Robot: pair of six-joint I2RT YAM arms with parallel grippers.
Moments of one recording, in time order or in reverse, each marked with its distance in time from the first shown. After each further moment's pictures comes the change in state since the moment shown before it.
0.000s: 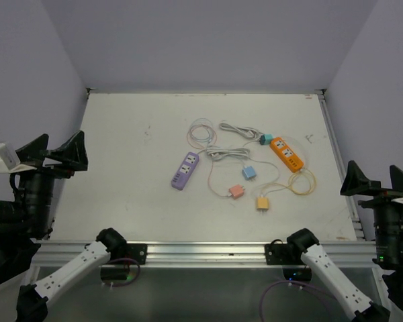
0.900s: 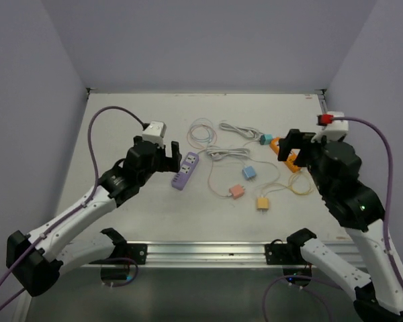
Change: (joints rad) left arm -0.004 0.555 -0.557 0.277 0.342 -0.251; right arm 0.000 0.439 -0.187 0.066 -0.220 0.330
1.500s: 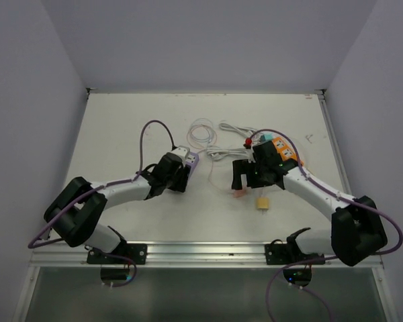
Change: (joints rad) left arm -0.008 0.450 -0.130 0.242 0.147 0.033; right arm 0.000 0.563 -0.381 0.221 -0.527 0.082
